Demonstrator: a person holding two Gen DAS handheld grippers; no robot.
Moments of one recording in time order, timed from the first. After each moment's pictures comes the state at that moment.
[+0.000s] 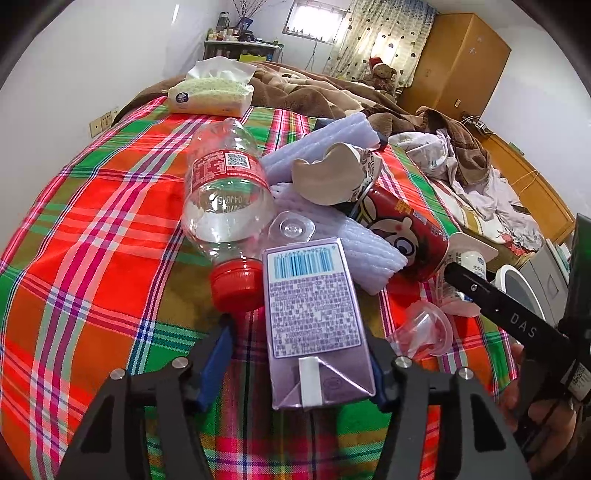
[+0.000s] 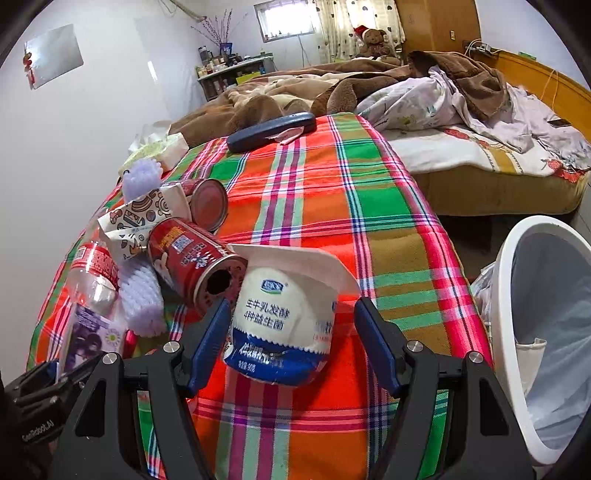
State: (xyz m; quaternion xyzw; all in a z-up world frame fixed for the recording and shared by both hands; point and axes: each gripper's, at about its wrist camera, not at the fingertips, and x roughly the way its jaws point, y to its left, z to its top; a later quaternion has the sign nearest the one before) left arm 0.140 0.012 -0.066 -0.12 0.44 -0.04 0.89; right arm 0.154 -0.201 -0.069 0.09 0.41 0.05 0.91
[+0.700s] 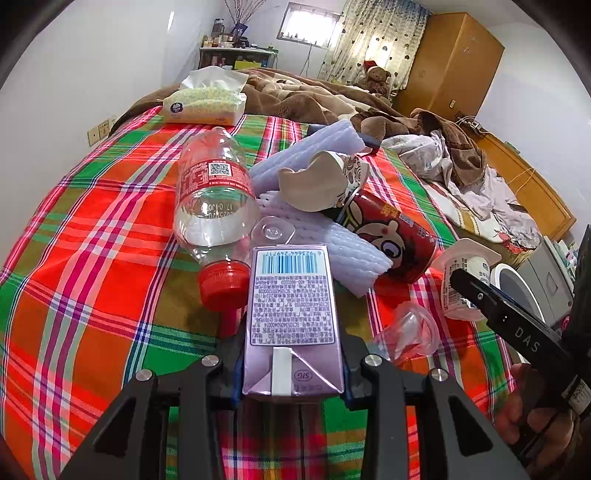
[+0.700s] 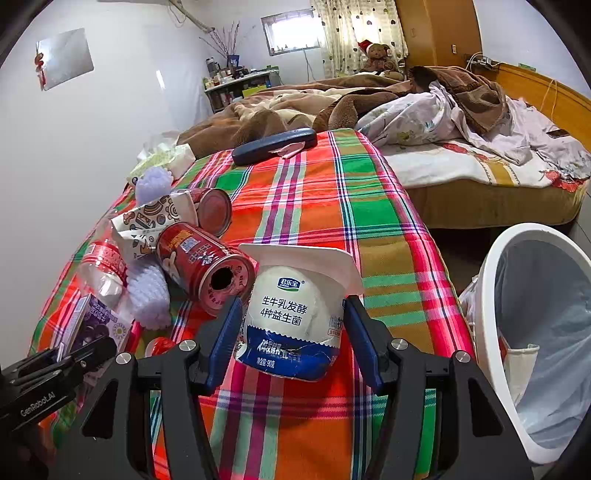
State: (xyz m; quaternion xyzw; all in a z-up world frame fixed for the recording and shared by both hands) left arm 0.135 0.005 -0.058 -0.11 0.43 -0.05 0.89; right arm 0.140 -0.207 -0.063 0.08 0.39 0.06 0.92
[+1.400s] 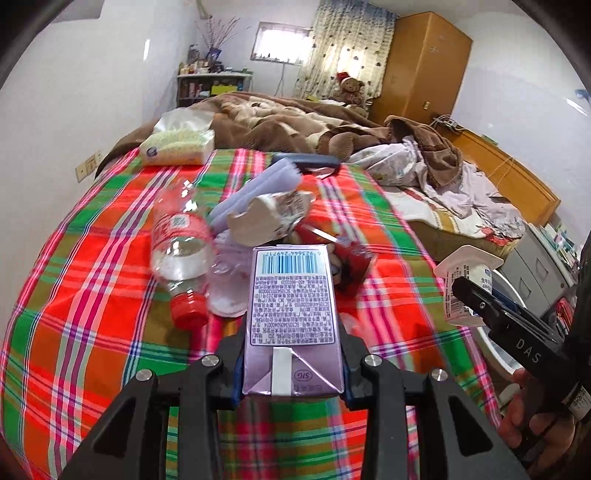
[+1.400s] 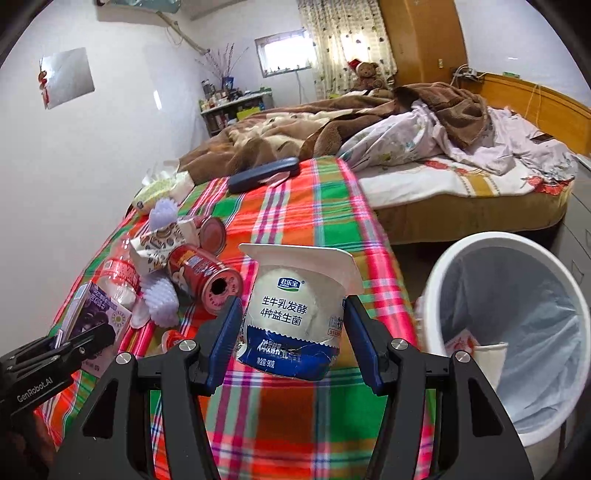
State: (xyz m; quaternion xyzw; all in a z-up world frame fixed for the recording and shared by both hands) left arm 0.112 -0.030 -0.014 -0.07 0.39 -0.08 0.91; right arm 0.110 -0.234 -0.037 0.09 0.35 0.04 0.93
